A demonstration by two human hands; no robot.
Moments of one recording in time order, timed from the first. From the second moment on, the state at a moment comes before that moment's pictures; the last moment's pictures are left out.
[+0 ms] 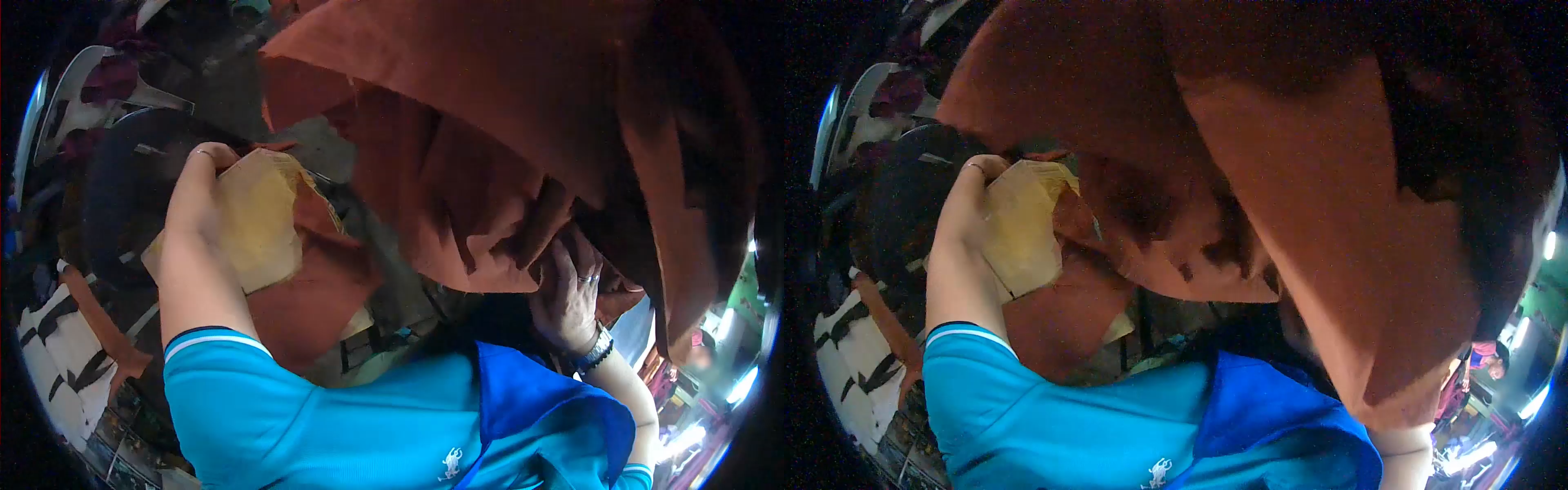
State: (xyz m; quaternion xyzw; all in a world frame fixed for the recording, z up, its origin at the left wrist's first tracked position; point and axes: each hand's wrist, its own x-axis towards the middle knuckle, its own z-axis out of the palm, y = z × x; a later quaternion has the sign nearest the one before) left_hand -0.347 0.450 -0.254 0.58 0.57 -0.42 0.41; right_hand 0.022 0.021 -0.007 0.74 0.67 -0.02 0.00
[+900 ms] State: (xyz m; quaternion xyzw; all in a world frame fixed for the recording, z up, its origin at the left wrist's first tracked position) left_hand -0.395 0.506 -0.299 0.69 0.47 -0.36 0.41; right_hand 0.027 0.013 -0.015 0.75 0.66 0.00 0.02
